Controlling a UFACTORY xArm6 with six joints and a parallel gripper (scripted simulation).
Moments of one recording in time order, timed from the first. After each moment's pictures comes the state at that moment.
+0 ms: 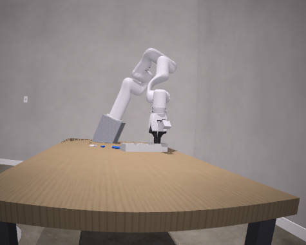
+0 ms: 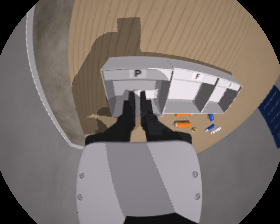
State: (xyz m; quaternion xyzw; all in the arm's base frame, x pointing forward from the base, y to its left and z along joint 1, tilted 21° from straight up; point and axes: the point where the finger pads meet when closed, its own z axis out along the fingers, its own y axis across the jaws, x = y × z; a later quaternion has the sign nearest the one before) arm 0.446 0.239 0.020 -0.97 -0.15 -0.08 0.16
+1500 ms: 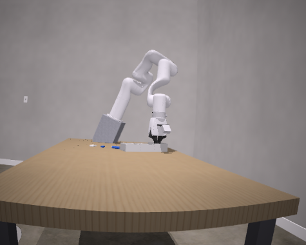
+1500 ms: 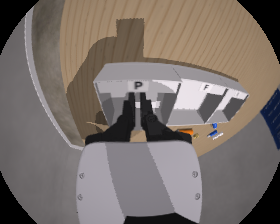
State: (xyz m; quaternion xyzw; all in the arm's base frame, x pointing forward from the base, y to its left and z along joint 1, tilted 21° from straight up) arm 0.450 0.248 -0.002 -0.97 -0.15 -0.08 0.17
